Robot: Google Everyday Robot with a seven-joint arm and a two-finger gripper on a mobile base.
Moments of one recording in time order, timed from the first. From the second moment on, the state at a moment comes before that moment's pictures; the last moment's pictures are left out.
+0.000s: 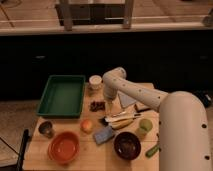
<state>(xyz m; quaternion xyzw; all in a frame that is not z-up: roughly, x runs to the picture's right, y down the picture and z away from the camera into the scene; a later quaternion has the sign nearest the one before) 0.019 0.104 0.920 -0.33 -0.09 0.01 0.94</state>
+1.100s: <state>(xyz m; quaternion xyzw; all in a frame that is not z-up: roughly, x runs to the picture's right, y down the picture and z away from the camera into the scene) 0.023 0.104 0.925 -0.33 -0.10 0.01 0.94</state>
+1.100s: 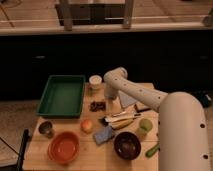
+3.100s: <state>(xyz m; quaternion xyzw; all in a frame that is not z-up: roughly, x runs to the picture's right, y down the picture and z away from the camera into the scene) 0.035 0.086 0.913 -0.32 -0.11 0.00 0.94</state>
